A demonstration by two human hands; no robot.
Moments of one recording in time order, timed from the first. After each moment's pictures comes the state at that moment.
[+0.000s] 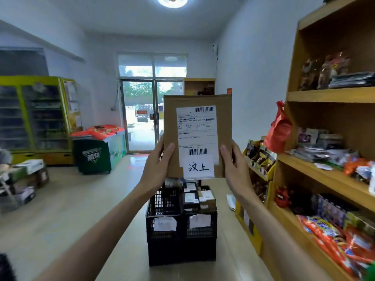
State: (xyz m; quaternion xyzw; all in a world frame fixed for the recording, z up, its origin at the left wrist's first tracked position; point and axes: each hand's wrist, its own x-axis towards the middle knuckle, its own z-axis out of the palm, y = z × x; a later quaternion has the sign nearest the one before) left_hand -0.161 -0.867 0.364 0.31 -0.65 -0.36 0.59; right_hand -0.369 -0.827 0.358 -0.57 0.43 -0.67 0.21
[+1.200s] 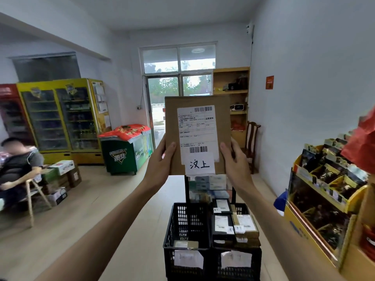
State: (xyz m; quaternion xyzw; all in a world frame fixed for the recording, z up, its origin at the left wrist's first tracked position) left_hand -0.154 -1.254 0.350 0.40 -0.63 -0.30 0.60; right_hand -0.362 -1.253 0.335 -0.58 0.35 -0.66 0.31
